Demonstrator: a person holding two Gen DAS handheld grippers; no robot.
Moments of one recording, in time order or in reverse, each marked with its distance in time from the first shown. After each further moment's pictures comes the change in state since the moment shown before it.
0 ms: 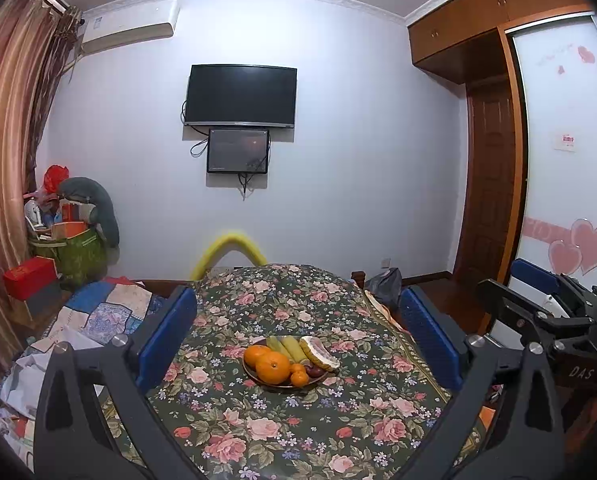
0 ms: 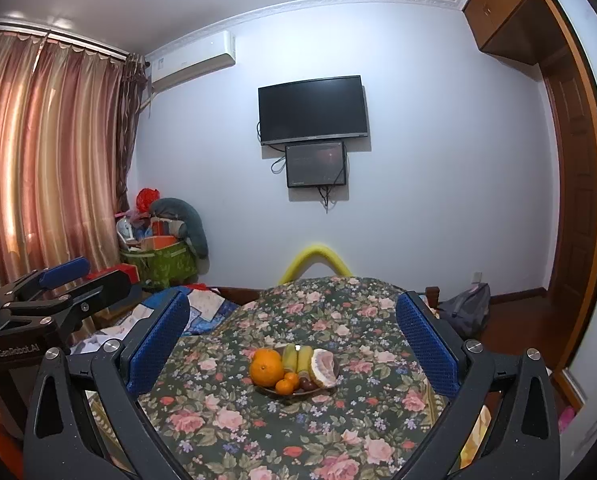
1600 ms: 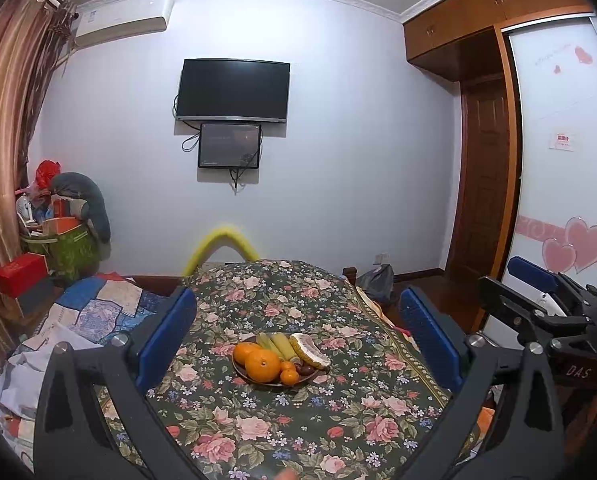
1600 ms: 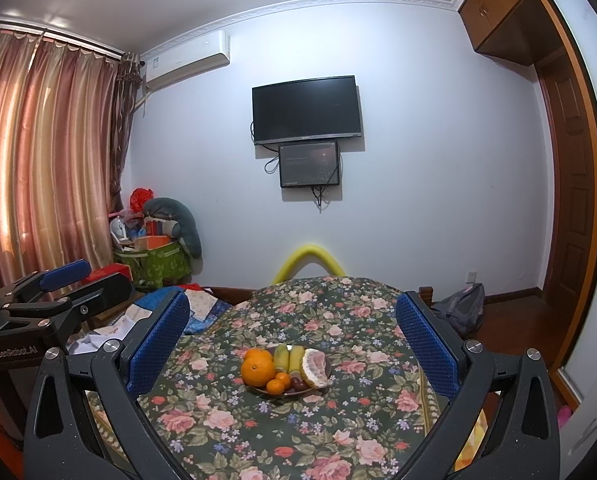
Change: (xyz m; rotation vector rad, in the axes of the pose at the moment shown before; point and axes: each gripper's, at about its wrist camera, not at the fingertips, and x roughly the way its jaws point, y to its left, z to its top) left arm 0.007 -0.003 0.000 -0.005 0.017 -0.035; right arm -0.002 -0.004 0.004 -0.001 0.004 -0.022
